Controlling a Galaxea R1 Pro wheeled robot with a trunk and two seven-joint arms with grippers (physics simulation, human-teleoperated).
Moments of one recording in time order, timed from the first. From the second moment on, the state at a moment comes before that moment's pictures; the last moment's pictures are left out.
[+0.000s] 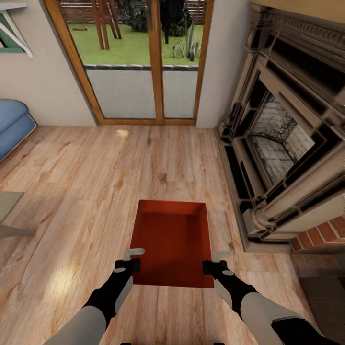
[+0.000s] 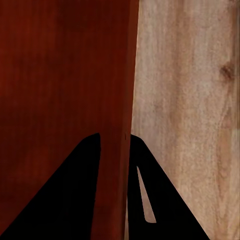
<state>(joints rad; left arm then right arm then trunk) -0.63 -0.13 -0.03 -0.52 0.03 0.16 0.23 -0.77 0.09 0.09 -0.16 -0.06 -0.07 -0.07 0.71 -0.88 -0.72</state>
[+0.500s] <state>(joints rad) -0.63 -0.13 -0.03 -0.52 0.03 0.16 0.23 -0.77 0.09 0.09 -0.16 -0.06 -0.07 -0.06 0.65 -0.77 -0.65</state>
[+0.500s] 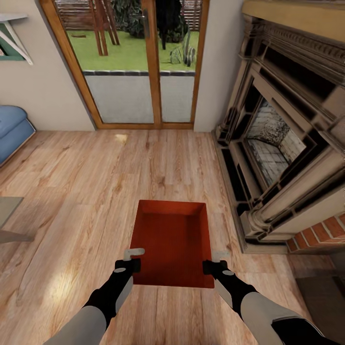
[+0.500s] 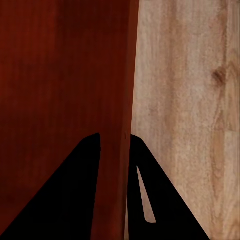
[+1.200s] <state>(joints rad) -0.63 -0.12 -0.03 -0.52 0.03 0.16 0.23 -0.77 0.09 0.09 -0.16 -0.06 -0.07 -0.07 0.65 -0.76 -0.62</state>
